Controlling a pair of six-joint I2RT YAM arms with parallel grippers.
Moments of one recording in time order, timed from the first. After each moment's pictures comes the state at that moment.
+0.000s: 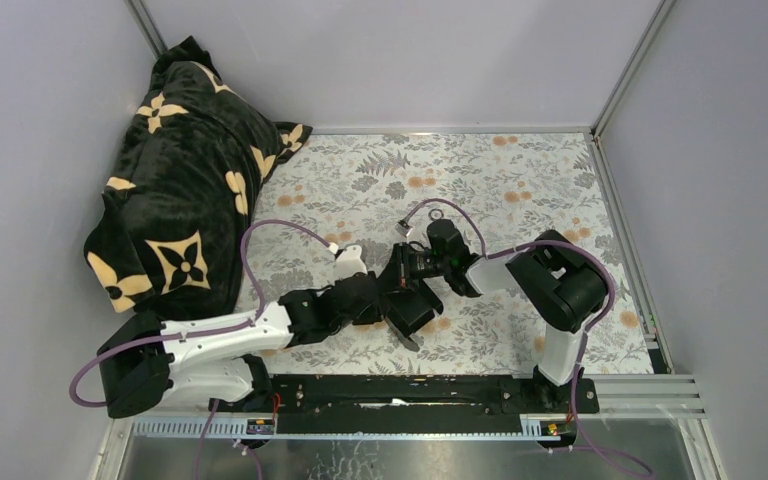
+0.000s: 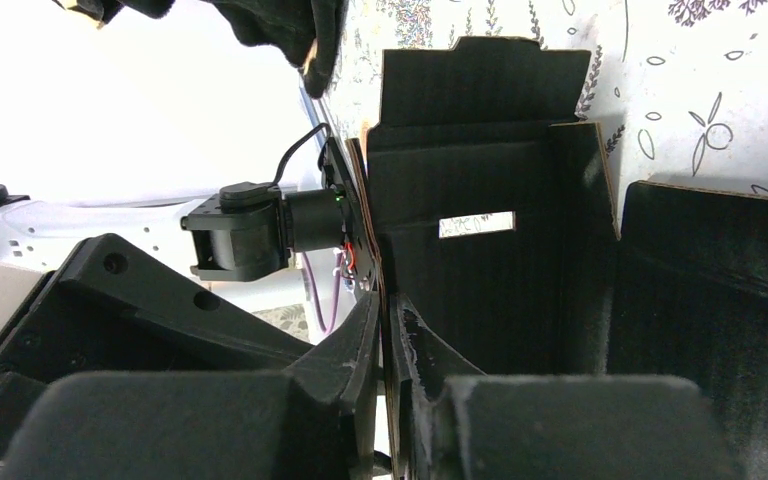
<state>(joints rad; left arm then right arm) -1.08 1.17 0.63 -0.26 -0.35 -1.02 0.69 1.85 0.74 0.65 -0.81 1.03</state>
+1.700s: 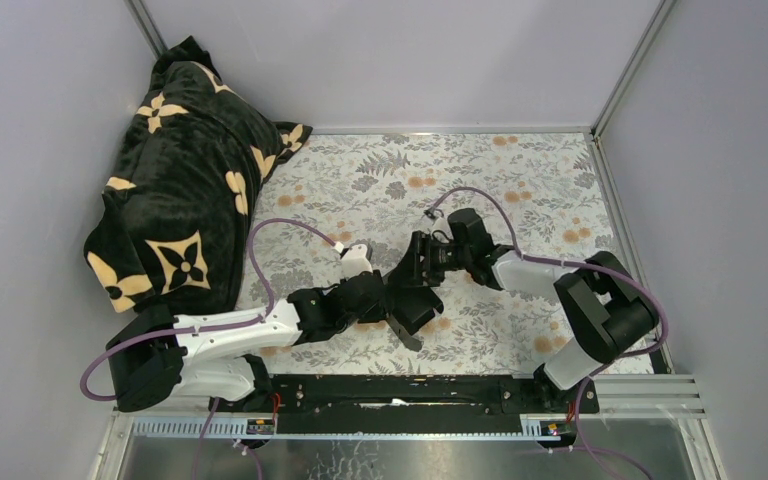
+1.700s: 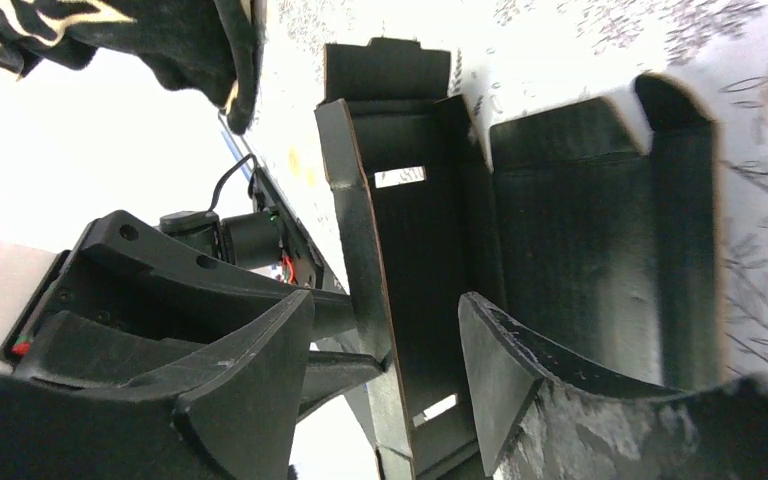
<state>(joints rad) -1.08 1.24 0.64 -0.21 -0.36 -1.02 0.60 1.61 0.72 0.24 -0.69 0.83</state>
